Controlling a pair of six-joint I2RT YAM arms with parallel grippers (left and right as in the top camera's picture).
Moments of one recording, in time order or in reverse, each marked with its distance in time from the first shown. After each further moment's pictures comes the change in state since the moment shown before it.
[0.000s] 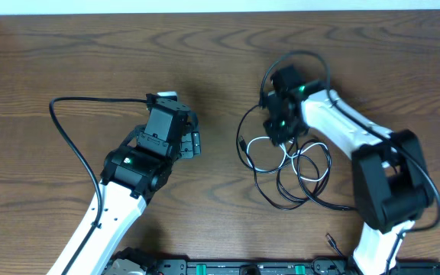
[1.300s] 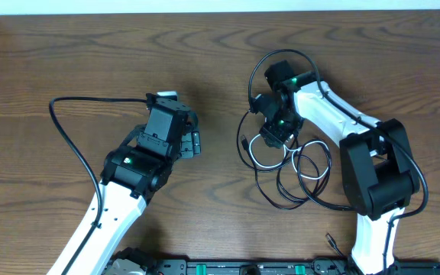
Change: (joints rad) left arm 0.000 0.000 0.000 0.003 0.000 0.000; right arm 0.018 0.129 0.074 -0.072 0.044 -0.358
